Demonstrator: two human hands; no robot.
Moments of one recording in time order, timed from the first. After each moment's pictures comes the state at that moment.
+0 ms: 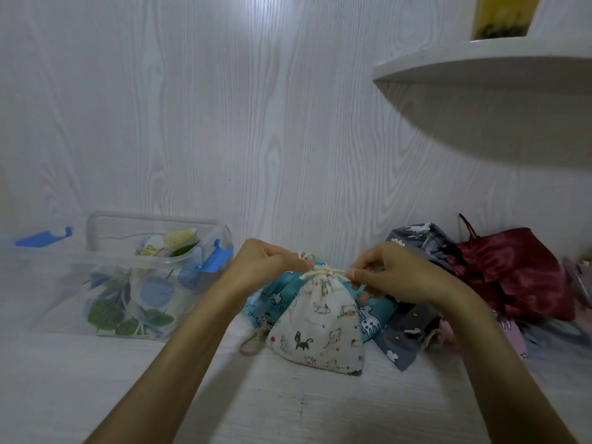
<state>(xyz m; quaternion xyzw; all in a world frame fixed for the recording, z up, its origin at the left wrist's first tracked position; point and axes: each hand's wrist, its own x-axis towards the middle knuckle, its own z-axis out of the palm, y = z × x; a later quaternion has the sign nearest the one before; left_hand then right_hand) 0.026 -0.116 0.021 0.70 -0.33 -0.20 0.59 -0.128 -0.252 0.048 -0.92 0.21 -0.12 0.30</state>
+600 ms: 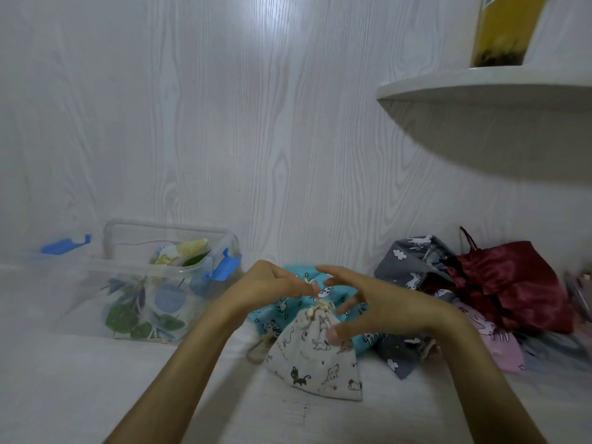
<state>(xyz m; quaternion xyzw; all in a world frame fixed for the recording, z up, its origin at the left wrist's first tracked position) 0.024 -0.105 0.020 0.75 -0.38 -0.23 0.50 -0.129 -0.234 0.043 -0.94 0.12 0.01 0.32</state>
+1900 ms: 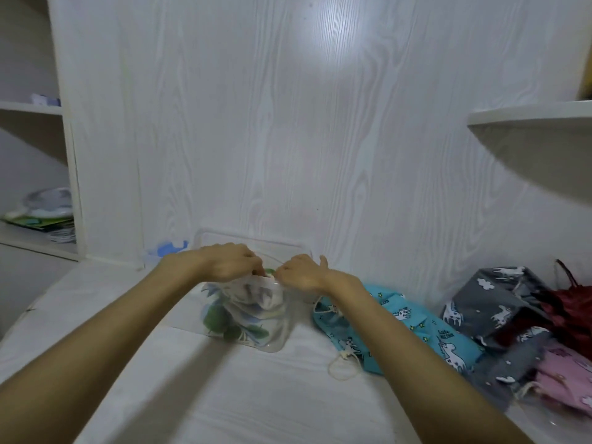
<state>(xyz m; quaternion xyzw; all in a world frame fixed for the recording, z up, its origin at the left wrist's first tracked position) 0.138 0.023 0.069 0.91 -0.39 -0.08 0.08 0.079 -0.126 0.043 -0.99 0.12 0.04 0.08</state>
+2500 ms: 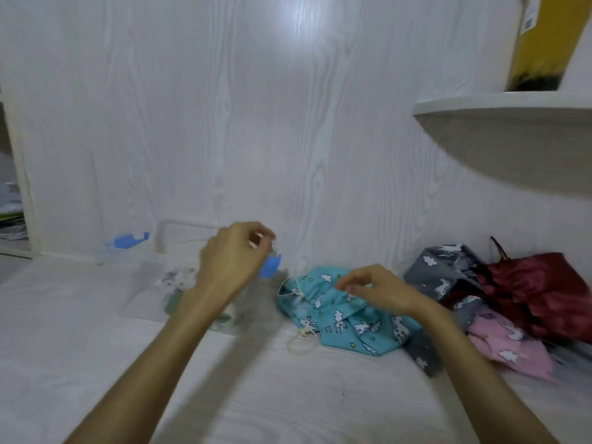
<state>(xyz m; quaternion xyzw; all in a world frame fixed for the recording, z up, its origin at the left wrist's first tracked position) 0.063 -0.024 0.044 0.81 -0.34 0.19 0.44 -0.075 -0.235 0.025 -0.94 0.15 -0.10 0.29</state>
